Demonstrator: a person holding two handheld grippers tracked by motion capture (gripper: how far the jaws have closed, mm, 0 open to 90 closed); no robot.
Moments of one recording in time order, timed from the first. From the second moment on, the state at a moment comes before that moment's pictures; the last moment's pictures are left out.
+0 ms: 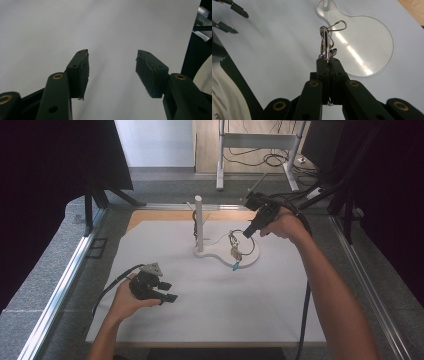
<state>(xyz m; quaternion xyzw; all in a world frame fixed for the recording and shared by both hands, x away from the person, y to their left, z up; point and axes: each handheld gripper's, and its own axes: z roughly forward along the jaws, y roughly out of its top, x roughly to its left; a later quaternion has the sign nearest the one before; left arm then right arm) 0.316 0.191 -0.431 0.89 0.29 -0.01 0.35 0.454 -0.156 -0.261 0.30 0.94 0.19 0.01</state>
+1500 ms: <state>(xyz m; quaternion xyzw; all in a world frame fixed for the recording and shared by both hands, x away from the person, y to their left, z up) 0.314 0.194 -0.427 0.89 0.29 -0.02 0.36 0.509 -0.134 -0.268 0.34 0.92 0.19 0.02</state>
